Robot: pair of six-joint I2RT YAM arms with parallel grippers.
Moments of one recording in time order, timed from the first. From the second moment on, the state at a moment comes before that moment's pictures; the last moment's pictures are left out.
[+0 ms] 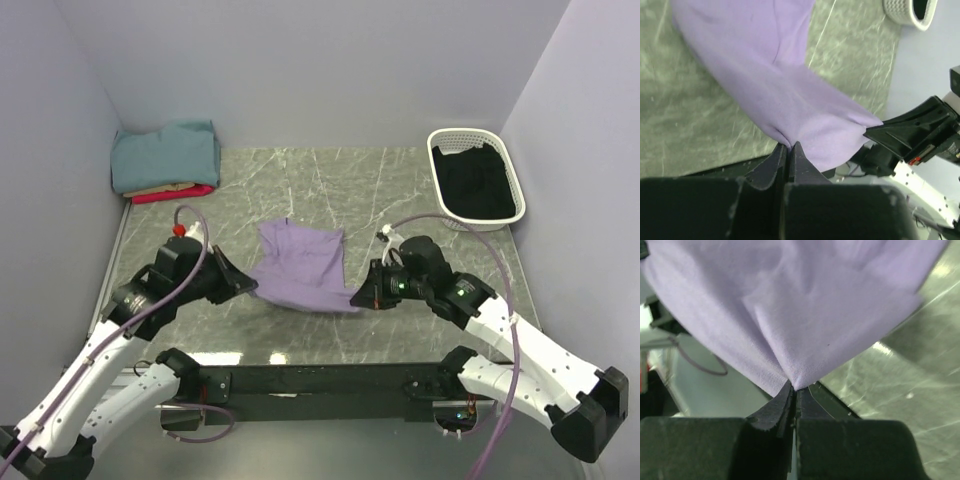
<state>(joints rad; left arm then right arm) -0.53 0.69 0.83 -0.80 0.15 -0.99 0.68 0.86 0.70 -0.52 -0.39 0.62</state>
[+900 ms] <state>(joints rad) -0.28 1.44 1.05 -0.48 0.11 -0.76 0.42 1.69 1.21 -0.41 -0.38 0.41</state>
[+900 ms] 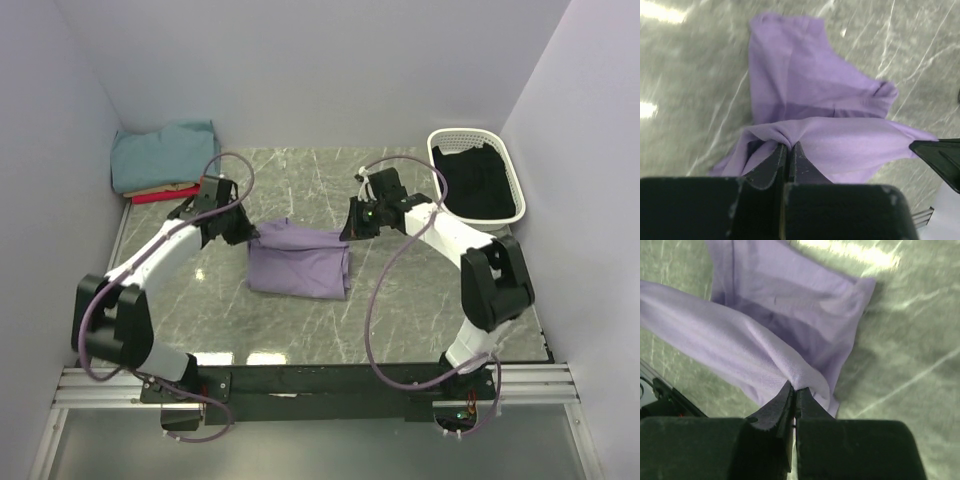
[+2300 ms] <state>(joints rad) -0.25 1.75 1.10 -0.20 0.54 -0.63 0.43 1.81 1.27 -0.25 -0.53 0.47</state>
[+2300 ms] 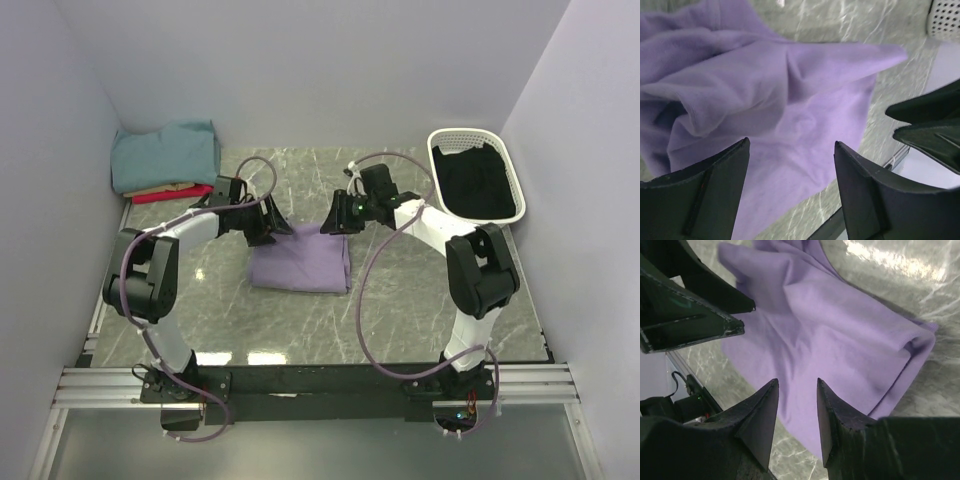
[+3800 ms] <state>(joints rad) -0.13 1.87 1.19 -0.11 0.49 -0.62 0.29 1.89 1.30 -0.26 -0.40 0.43</state>
